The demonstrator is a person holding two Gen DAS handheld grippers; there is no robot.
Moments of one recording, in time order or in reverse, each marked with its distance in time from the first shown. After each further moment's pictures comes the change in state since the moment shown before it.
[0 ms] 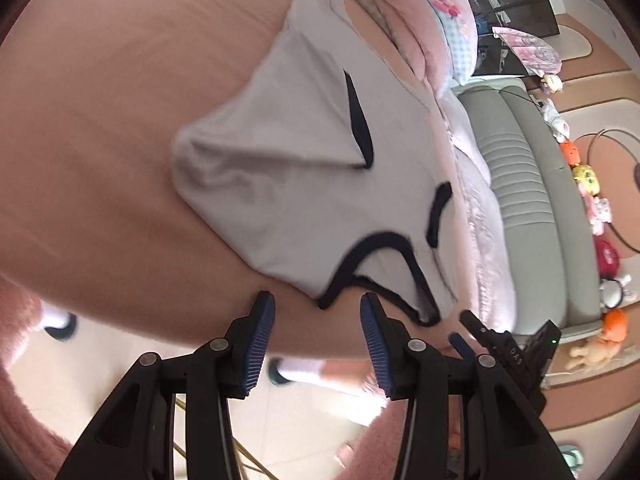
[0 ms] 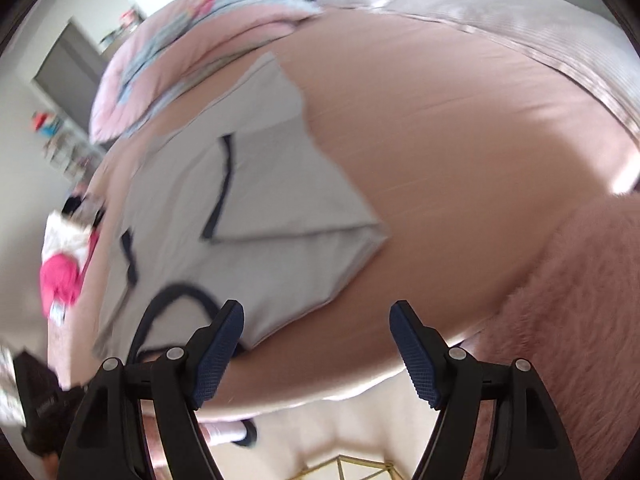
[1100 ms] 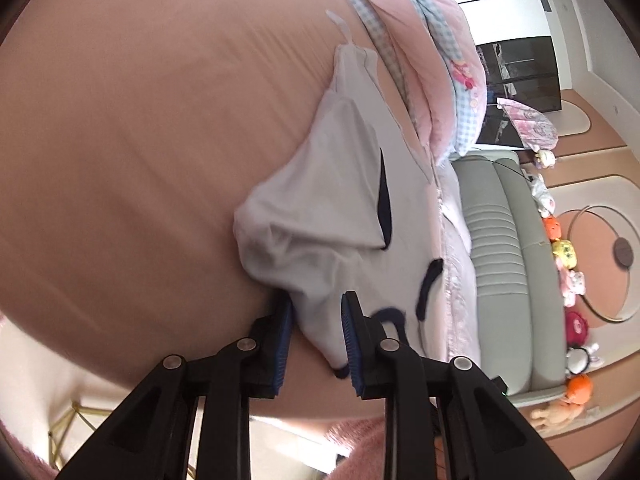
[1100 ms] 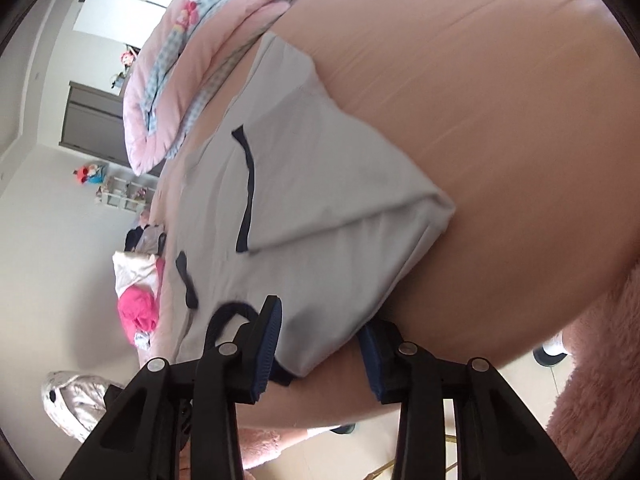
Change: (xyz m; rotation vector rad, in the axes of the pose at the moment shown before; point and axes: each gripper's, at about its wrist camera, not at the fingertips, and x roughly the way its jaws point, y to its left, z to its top) left arm -0.010 0.051 0.014 -0.197 -0.094 -0.170; right arm 0.055 -0.002 0.005 0.171 0.134 0.352
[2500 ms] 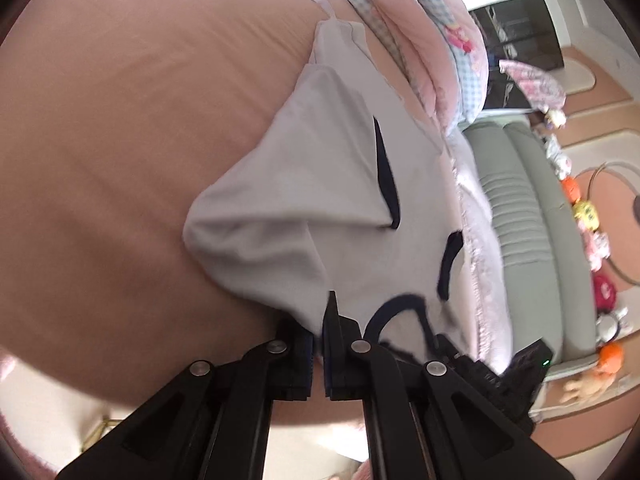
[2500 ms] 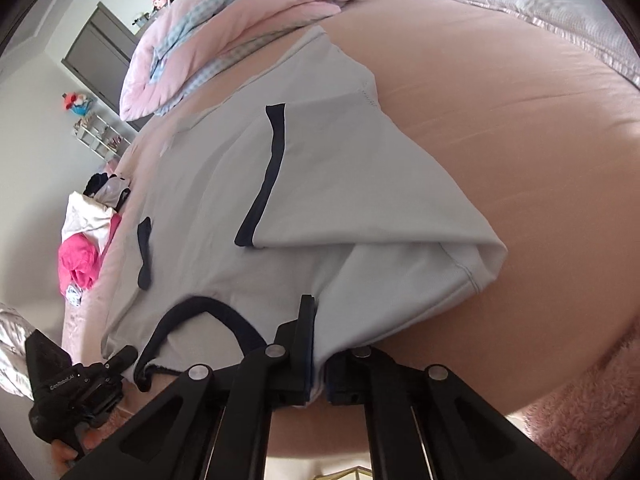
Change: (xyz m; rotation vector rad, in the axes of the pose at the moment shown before) left arm 0.010 -0.019 -0.005 0.159 0.036 0.140; right arm -0.001 0.033 -0.005 -0.289 -0.052 -0.214
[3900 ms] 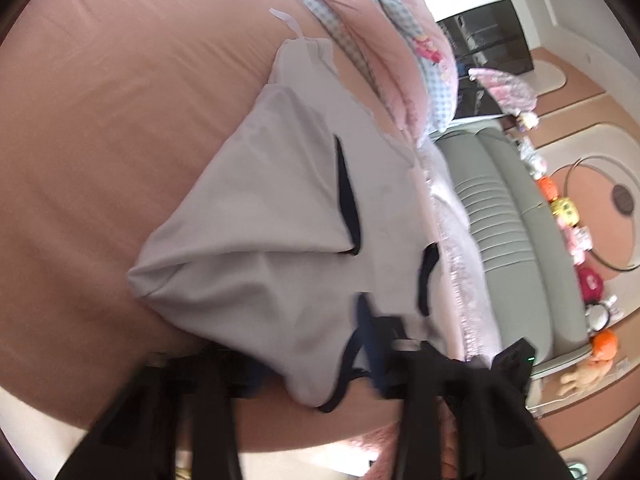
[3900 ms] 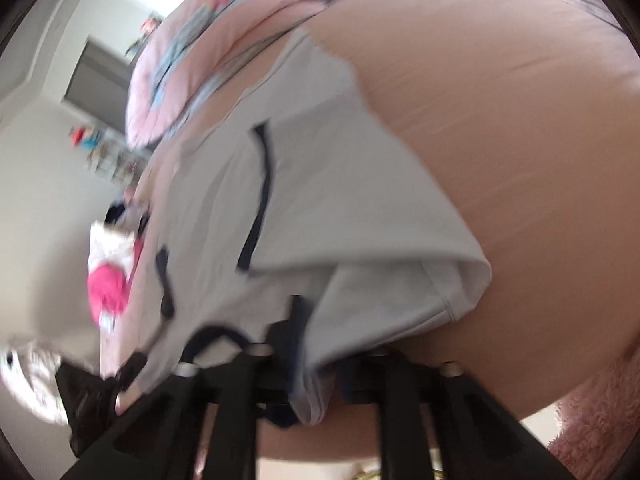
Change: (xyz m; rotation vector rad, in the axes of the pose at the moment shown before) left arm 0.016 -0.004 0.006 0.028 -0.068 -0.103; right arm 0.000 -0.021 0.005 0.099 0.038 0.128
